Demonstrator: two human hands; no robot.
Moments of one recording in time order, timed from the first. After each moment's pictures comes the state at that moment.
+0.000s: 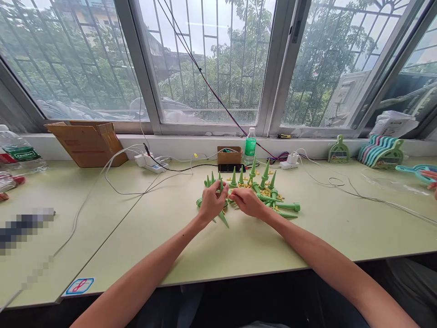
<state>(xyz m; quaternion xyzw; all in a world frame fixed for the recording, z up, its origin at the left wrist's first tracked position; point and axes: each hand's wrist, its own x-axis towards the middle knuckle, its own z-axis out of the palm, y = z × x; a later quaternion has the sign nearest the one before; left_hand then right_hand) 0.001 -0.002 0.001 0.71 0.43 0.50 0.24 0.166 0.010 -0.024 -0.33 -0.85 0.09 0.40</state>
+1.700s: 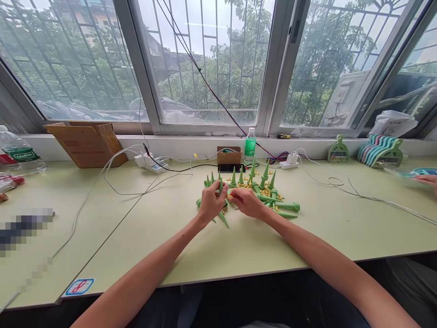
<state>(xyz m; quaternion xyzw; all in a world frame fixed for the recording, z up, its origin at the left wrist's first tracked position) -0.001 -0.003 0.001 0.72 0.42 0.50 0.23 0.166 0.008 -0.025 -0.33 -0.84 0.12 0.40</state>
